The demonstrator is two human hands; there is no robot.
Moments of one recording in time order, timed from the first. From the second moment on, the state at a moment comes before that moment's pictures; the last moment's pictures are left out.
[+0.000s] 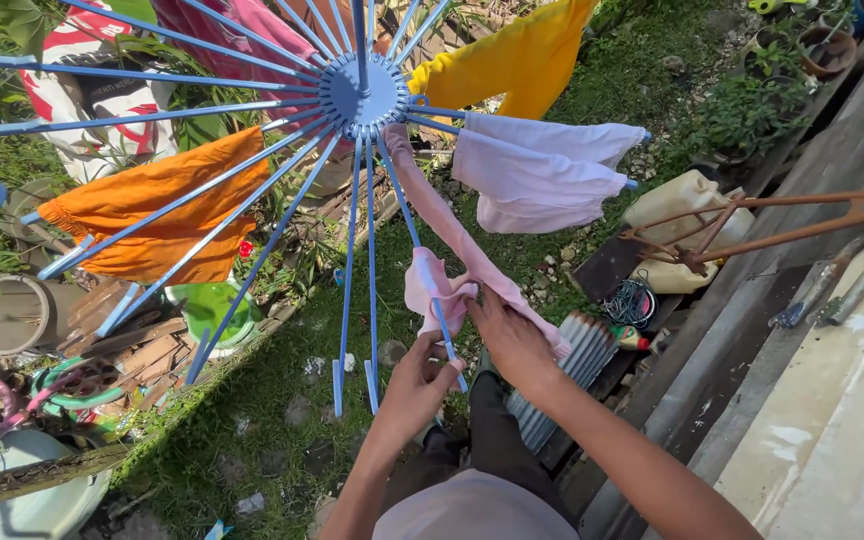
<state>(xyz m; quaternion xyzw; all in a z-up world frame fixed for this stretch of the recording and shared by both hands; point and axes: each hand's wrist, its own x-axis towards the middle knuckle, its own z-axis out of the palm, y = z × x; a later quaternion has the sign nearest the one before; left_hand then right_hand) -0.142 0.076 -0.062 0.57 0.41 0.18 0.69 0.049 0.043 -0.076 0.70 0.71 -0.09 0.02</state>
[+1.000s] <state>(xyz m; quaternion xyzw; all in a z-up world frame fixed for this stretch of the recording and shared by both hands) -0.127 0.077 -0.066 0.54 0.44 0.32 0.64 0.062 0.024 0.031 0.56 0.72 -0.40 -0.12</state>
